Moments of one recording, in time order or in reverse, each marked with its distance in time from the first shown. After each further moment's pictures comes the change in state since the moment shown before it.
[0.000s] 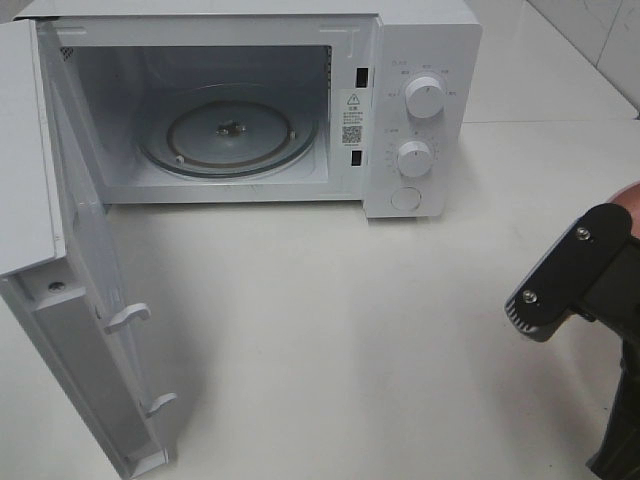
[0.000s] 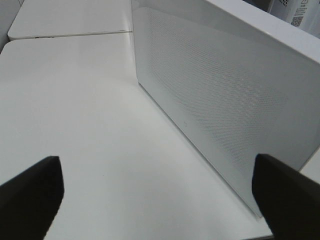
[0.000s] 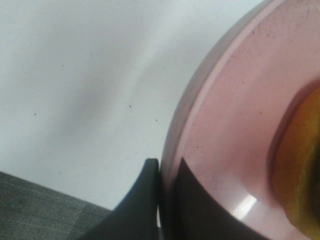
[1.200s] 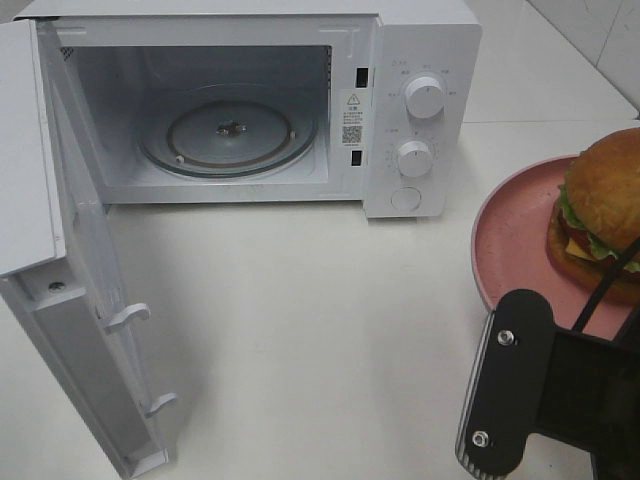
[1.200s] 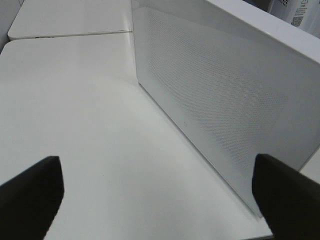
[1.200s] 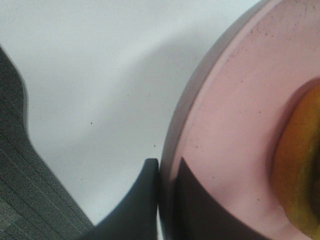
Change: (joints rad) left arm 0.000 0.000 0.000 0.000 0.000 0.000; right arm 0.329 -0.001 0.000 -0.040 0.007 -0.141
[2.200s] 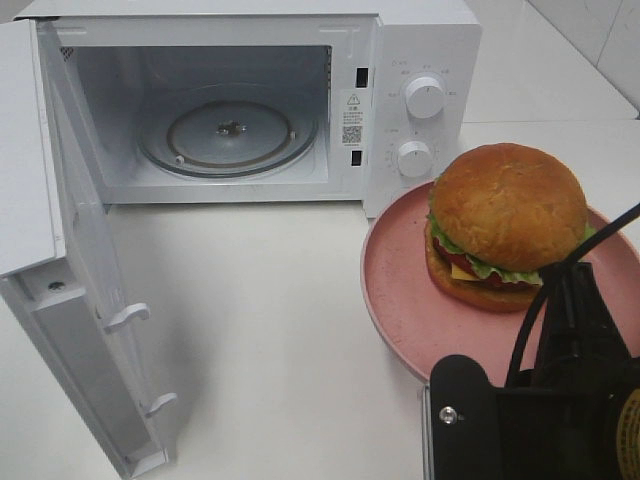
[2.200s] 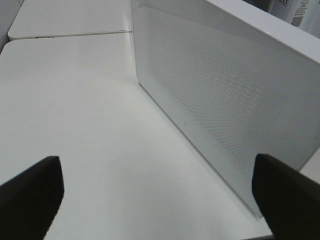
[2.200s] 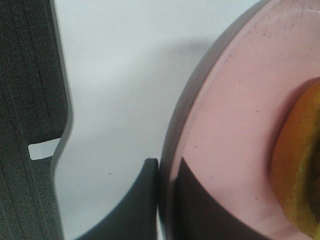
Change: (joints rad) left arm 0.000 0.000 0.000 0.000 0.000 0.000; right arm 0.003 0.000 0.004 -0.009 -0.228 -0.300
